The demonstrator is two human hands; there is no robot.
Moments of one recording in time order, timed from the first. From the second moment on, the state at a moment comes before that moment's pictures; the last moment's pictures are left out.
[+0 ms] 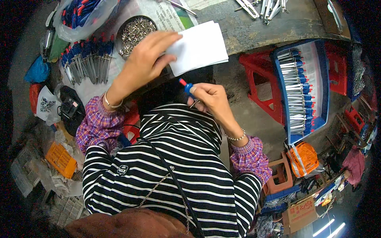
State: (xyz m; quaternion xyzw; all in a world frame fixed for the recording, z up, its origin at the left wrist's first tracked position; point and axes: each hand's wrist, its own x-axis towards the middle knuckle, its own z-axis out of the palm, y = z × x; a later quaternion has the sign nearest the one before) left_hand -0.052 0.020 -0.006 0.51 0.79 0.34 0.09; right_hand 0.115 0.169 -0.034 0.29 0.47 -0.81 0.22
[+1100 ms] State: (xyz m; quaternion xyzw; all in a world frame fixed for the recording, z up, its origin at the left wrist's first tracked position) left_hand -0.149 0.061 -0.022 0.50 0.85 0.13 -0.15; right_hand 0.091 0.161 -0.050 0.26 0.45 -0.84 0.17
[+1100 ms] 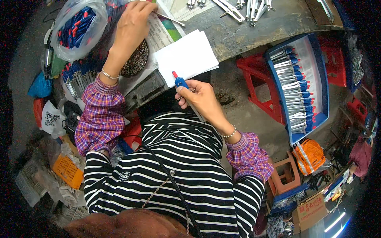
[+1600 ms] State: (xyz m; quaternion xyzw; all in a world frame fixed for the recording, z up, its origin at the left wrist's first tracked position) left_hand -0.066 0.029 0.021 0.43 0.66 0.56 0.25; right_hand 0.092 0.156 -0.058 0.27 0.41 -0.86 0.15
